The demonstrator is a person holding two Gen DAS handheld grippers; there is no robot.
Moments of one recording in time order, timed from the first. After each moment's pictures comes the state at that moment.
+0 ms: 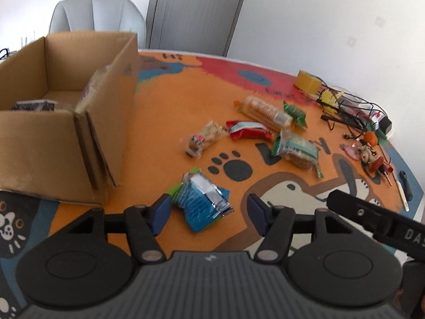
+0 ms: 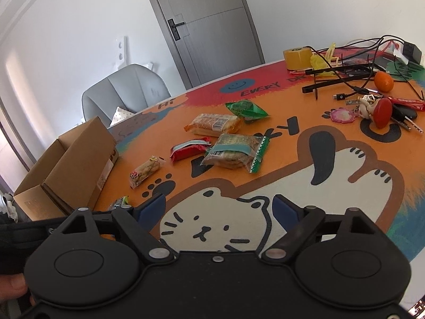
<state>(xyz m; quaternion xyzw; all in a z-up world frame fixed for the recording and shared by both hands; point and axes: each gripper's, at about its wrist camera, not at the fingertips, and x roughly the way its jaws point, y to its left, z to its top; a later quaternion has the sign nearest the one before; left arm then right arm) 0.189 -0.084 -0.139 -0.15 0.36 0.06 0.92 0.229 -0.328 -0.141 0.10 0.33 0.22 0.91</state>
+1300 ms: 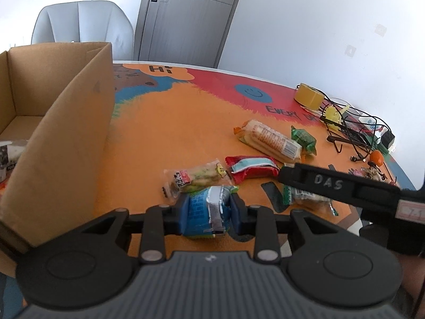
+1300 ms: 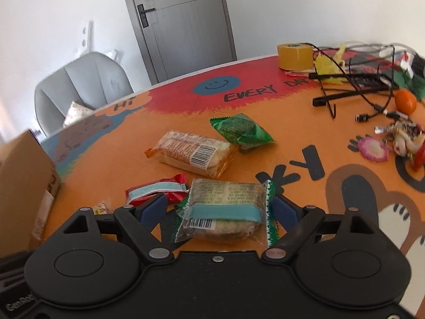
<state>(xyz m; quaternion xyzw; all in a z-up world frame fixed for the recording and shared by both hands) 0.250 -0.068 -0.148 -0.15 0.34 0.04 0.93 0.331 -0.260 -0.156 0.05 0.35 0.14 0.93</state>
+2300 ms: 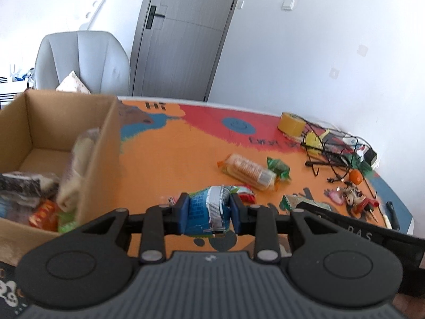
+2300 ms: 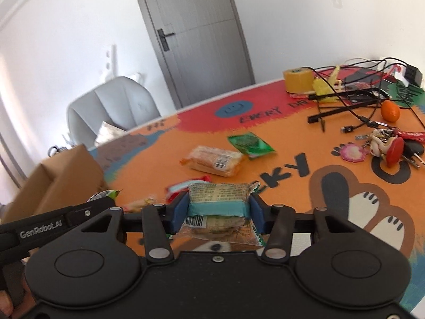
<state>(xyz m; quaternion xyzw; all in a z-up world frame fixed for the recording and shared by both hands) 0.210 -0.070 -0.095 -0.14 0.28 0.03 0.95 0.265 -0.291 -0.114 0.09 0.30 0.19 0.93</state>
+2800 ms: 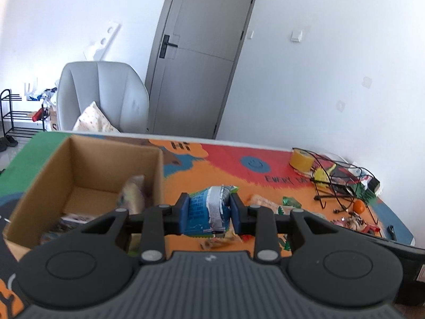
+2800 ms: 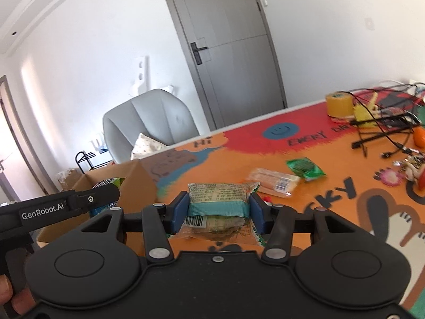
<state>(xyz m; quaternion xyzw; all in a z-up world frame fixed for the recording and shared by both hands) 0.174 -0.023 -0.047 -0.14 0.22 0.06 0.96 0.241 -0.246 -0.077 0.09 0.26 0.25 0.93</state>
